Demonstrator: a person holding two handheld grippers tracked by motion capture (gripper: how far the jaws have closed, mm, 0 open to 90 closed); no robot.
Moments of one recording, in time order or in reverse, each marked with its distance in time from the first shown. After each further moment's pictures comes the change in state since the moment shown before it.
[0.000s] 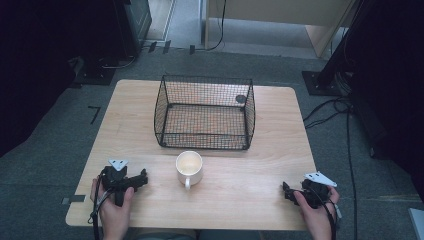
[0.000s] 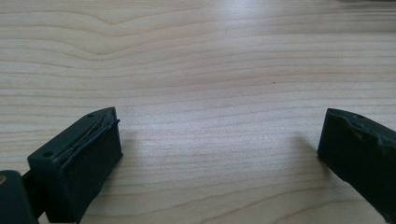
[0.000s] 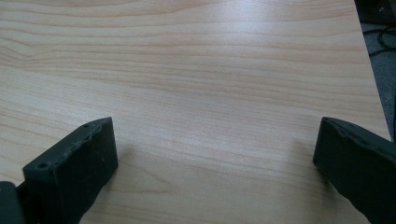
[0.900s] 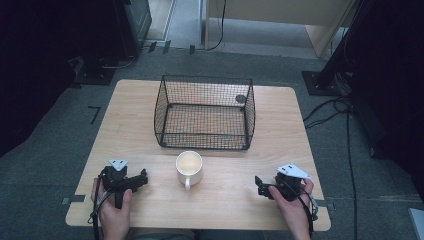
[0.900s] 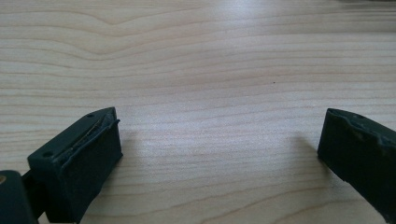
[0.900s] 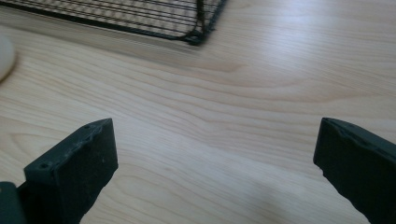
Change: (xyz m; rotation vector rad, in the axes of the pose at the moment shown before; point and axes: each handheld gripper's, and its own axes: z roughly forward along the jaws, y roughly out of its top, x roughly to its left) left arm 0.000 0.000 0.000 0.000 0.000 0.000; right arm 0.086 0.039 -0.010 -0.082 0.178 -0.088
